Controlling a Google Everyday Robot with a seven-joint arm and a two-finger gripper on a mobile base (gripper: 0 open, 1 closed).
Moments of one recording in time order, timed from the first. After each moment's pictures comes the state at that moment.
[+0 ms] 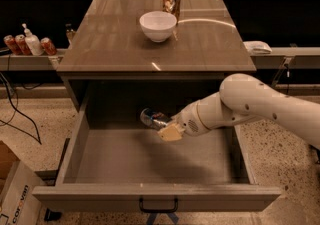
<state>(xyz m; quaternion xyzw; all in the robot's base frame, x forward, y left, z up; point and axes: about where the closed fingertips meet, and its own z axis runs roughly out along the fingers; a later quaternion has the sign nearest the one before) 0.509 -0.025 0.687 -0.41 0.82 0.30 0.25</state>
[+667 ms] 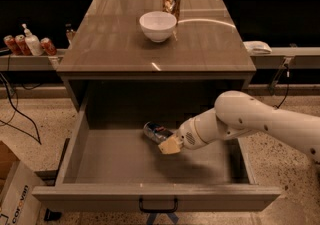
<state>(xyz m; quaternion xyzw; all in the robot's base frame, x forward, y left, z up) 0.494 -0.029 0.634 -0.36 0.86 0.31 0.20</state>
